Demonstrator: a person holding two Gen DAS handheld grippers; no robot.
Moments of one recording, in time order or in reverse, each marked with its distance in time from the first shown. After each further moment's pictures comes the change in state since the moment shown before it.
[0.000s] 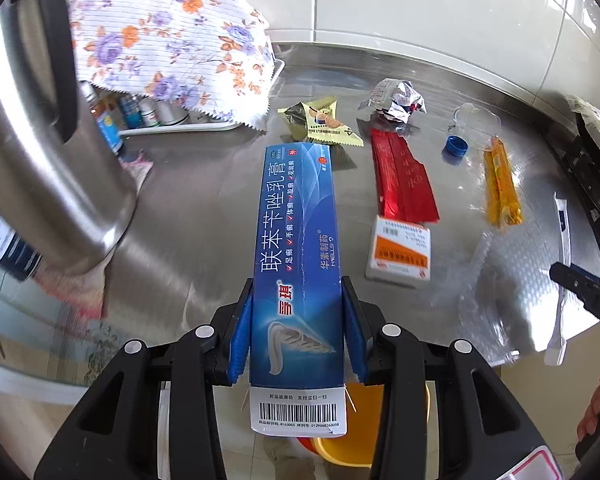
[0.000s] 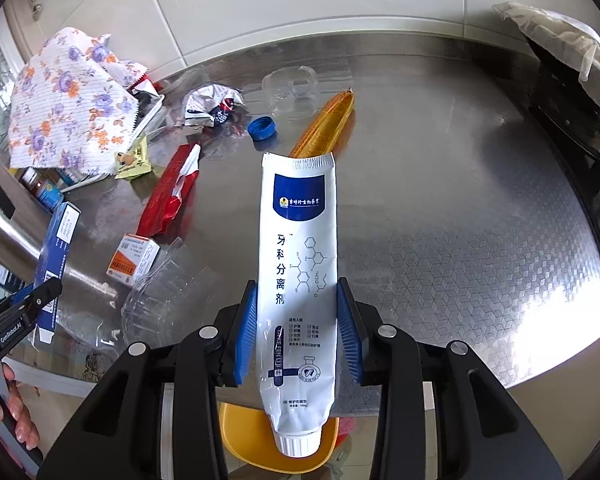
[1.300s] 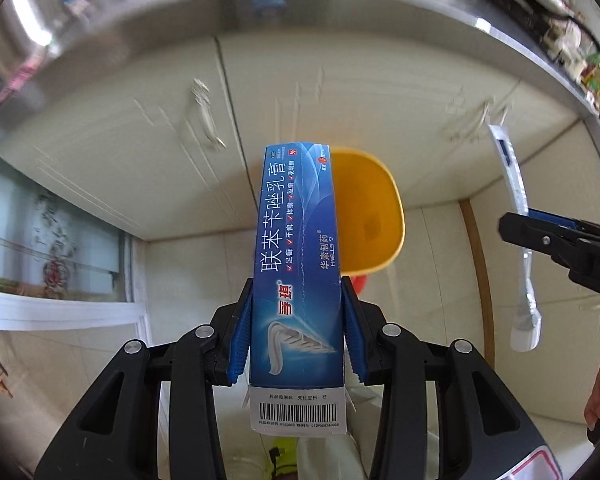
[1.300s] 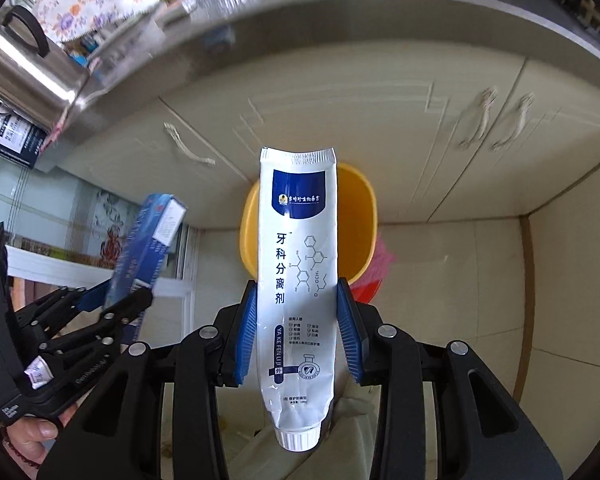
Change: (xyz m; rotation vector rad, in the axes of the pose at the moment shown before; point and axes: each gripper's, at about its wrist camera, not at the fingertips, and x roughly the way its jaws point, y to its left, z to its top) left arm 0.005 -0.044 -0.245 0.229 0.355 -0.189; right arm -0.023 0.017 -0.241 0.069 0.328 0.062
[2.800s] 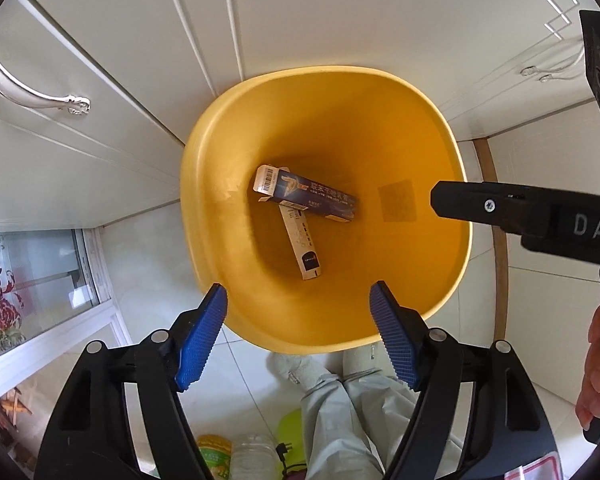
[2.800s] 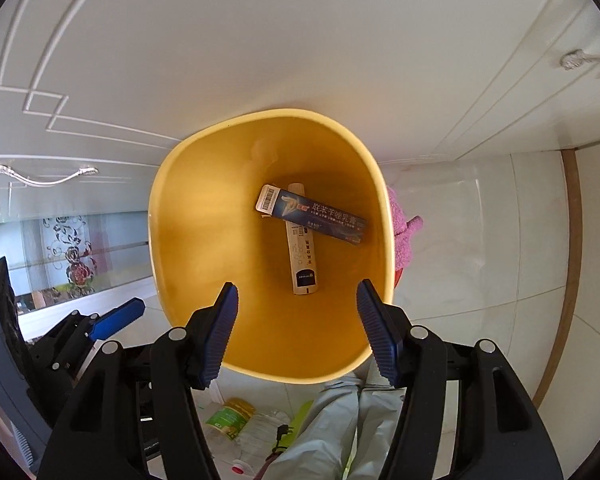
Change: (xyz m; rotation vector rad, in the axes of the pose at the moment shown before) left arm 0.189 -0.012 0.052 0.087 0.266 -0.039; right arm 0.197 -0.061 0.066 0.180 0.264 0.037
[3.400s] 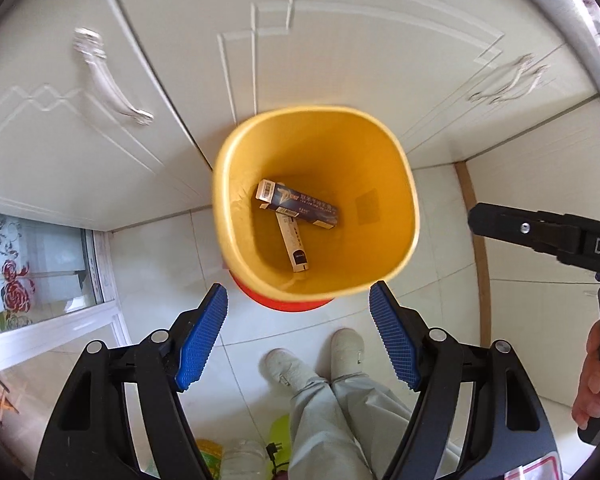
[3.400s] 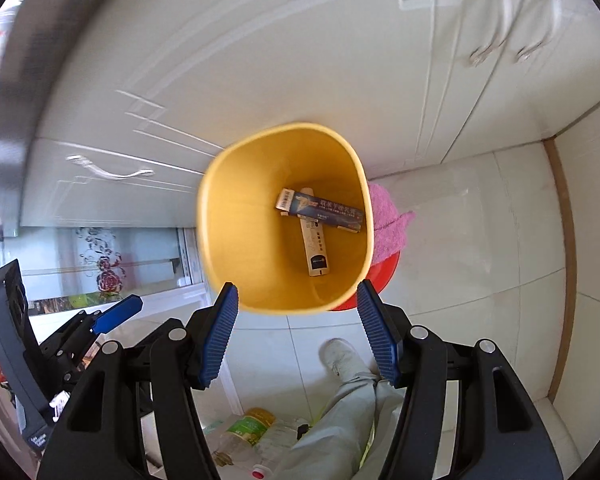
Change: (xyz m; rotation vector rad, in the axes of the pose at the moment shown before) left arm -0.084 0.009 -0.045 -0.025 -0.133 -0.027; right arm -0.094 0.002 -0.067 0.043 -0.139 0.047
